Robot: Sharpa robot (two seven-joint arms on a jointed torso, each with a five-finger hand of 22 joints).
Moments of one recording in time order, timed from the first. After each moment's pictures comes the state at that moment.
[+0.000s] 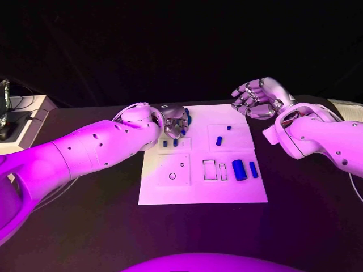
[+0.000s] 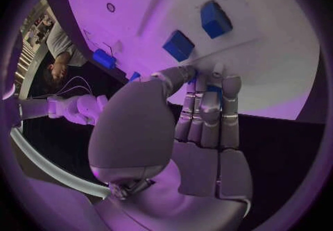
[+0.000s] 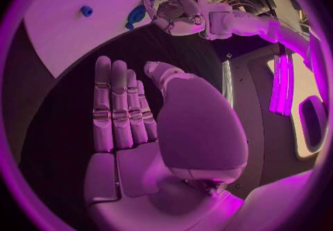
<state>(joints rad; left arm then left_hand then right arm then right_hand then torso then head) 1.17 -0.48 0.08 1.11 -1.56 -0.05 -0.09 1.44 -0.22 0.61 0.05 0.26 0.94 0.13 0.37 0.33 0.95 0.07 0.63 0.15 1.22 0.01 1.39 0.92 0.17 1.04 0.11 1.13 0.91 1.31 -0.82 -0.12 1.43 -0.91 -0.61 0.12 1.40 -0.28 0.45 0.20 0.35 0.92 0.17 0.22 0.46 1.11 0.10 0.27 0.28 1.17 0.03 0.62 0.60 0.17 1.15 0.13 0.29 0.74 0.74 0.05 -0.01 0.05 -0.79</state>
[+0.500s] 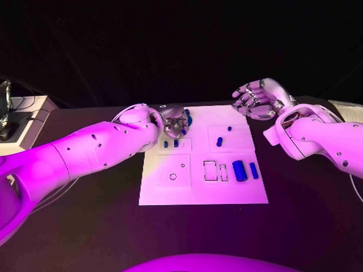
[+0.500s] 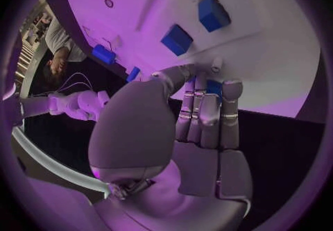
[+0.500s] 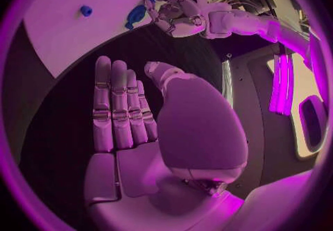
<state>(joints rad) 1.16 -0.49 0.08 1.11 -1.53 -0.12 -0.06 1.44 -0.20 0.62 0.03 0.26 1.00 0.13 0.36 0.34 1.03 0.07 0.56 0.14 1.29 0.00 1.42 1.00 0.17 1.08 0.10 1.16 0.96 1.31 -0.82 -0.12 1.43 -0.91 -0.61 0.12 1.40 -0.27 0.45 0.20 0.35 0.91 0.18 0.22 0.46 1.11 0.10 0.27 0.28 1.17 0.03 0.61 0.60 0.17 1.15 0.13 0.29 0.74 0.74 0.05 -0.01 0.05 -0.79</state>
